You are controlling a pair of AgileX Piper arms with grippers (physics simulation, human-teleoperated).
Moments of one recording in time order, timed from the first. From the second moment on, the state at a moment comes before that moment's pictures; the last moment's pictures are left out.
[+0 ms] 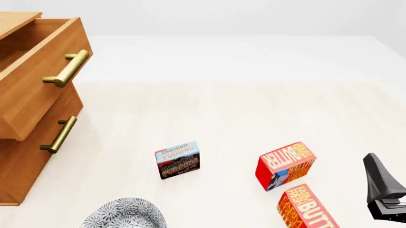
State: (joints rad) left arm -0.04 0.35 -0.72 0.43 0.14; right arm 0.00 0.00 0.00 0.00 0.00
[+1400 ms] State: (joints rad) left arm 0.01 0.81 -0.98 0.45 0.19; right arm 0.00 0.00 0.00 0.00 0.00
